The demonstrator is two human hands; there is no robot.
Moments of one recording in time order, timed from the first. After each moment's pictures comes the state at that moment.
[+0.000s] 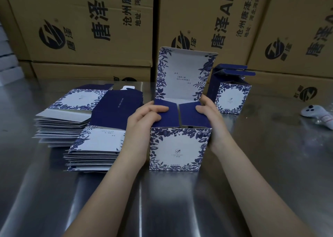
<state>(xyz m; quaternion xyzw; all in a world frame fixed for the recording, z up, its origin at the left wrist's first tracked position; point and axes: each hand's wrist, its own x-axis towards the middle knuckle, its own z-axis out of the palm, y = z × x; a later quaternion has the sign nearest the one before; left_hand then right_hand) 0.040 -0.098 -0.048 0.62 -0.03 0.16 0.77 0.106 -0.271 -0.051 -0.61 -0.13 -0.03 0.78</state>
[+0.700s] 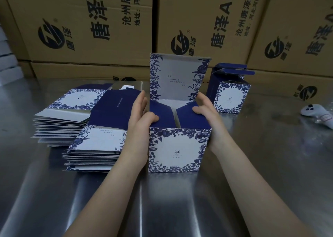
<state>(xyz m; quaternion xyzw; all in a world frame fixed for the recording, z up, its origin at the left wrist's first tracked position) 0.044 -0.099 -0.053 0.58 -0.04 0.16 0.80 0.102 -0.268 -0.046 -0.58 -0.17 0.01 0.80</state>
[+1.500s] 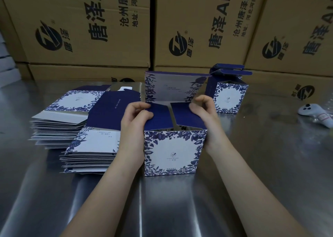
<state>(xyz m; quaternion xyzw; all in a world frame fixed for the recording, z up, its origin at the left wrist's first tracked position) 0.045 -0.098 -0.049 0.55 0.02 0.18 0.82 0.090 -0.264 -0.045 -0.53 -0.16 -0.03 0.83</state>
